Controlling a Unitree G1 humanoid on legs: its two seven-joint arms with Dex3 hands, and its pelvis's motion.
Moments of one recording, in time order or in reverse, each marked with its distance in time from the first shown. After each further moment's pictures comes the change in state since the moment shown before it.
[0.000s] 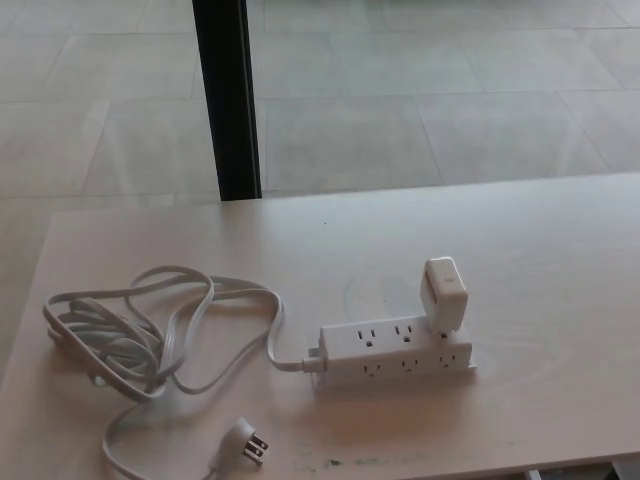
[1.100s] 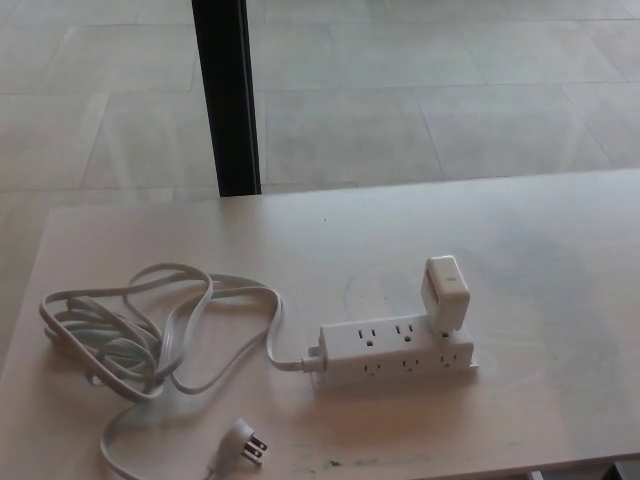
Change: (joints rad) left_arm -0.028 0.013 0.069 0.060 -0.060 -0.016 -0.030; right_arm -0.608 -0.162 0.463 -0.994 0.034 0.257 0.112
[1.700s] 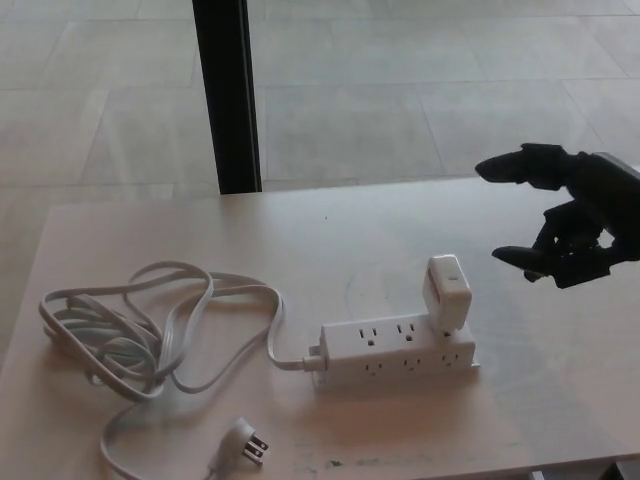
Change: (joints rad) left_arm -0.012 0.000 -0.011 0.016 -0.002 -0.020 -0.003; right_arm -0.186 -0.012 0.457 0.112 -0.231 0.062 0.058
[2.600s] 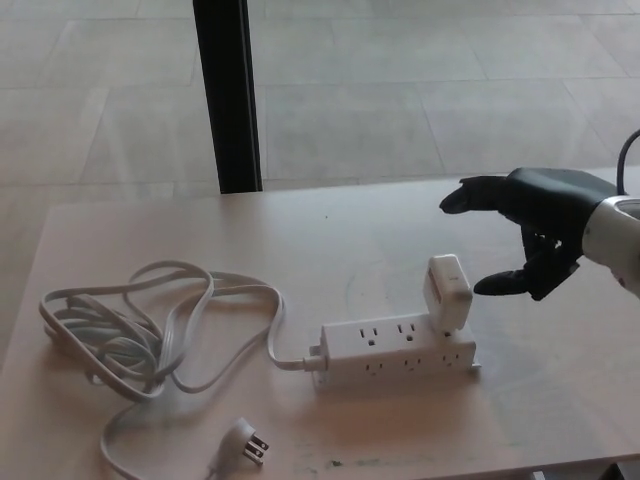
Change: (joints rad) left_arm -0.010 0.021 -0.022 0.004 0.000 -0.008 -0.004; right_arm -0.170 0.009 0.262 0.158 -0.344 -0.131 0.066
